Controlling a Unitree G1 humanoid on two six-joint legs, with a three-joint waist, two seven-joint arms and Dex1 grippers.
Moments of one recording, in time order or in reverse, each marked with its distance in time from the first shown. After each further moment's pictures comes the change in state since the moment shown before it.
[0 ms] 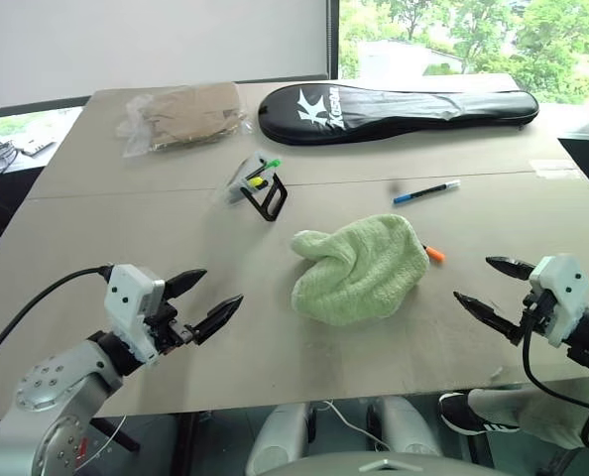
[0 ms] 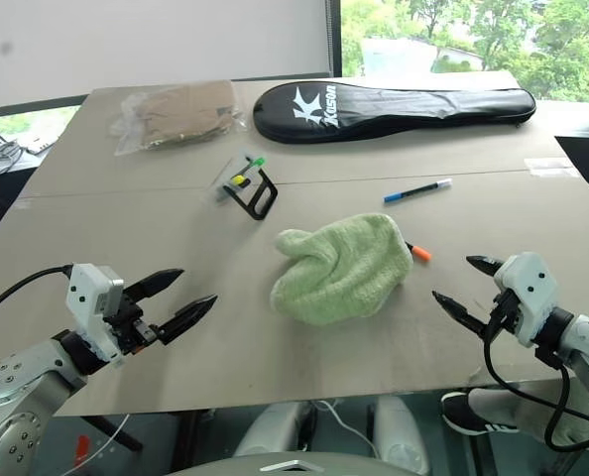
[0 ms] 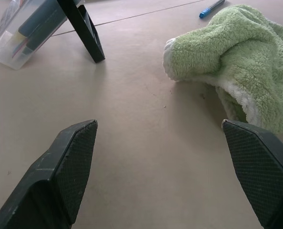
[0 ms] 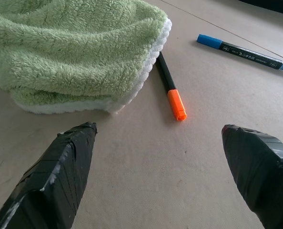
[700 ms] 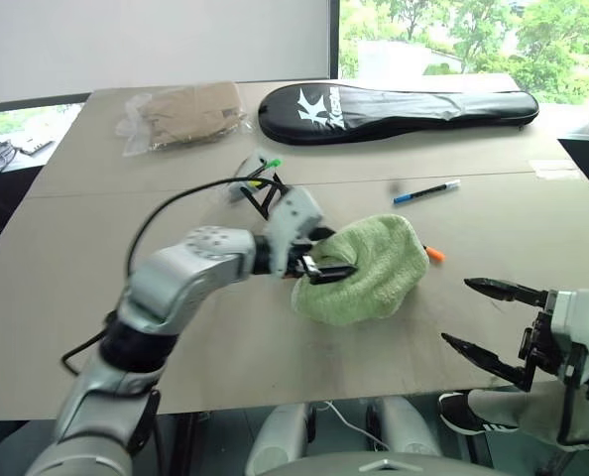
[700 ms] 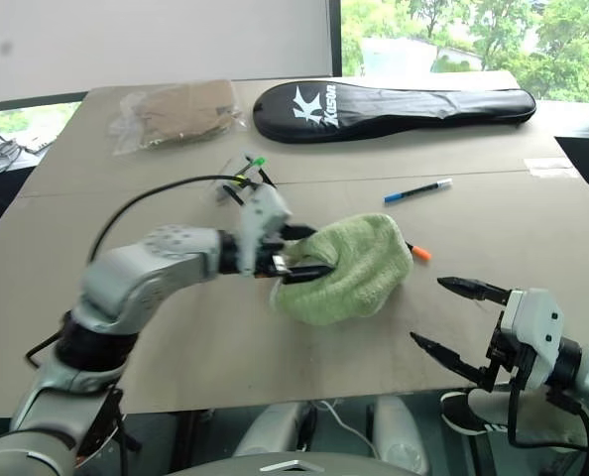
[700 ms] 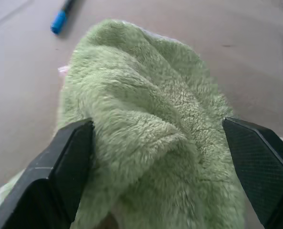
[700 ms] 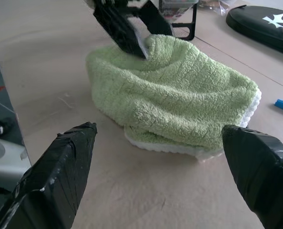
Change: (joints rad) left arm -1.016 -0.044 -0.851 0.362 0.154 0.402 -0.021; right arm 0.188 0.012 -0.064 -0.198 0.131 -0.139 0.171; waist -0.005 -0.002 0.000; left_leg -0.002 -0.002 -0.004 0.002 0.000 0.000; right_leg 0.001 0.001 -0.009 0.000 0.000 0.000
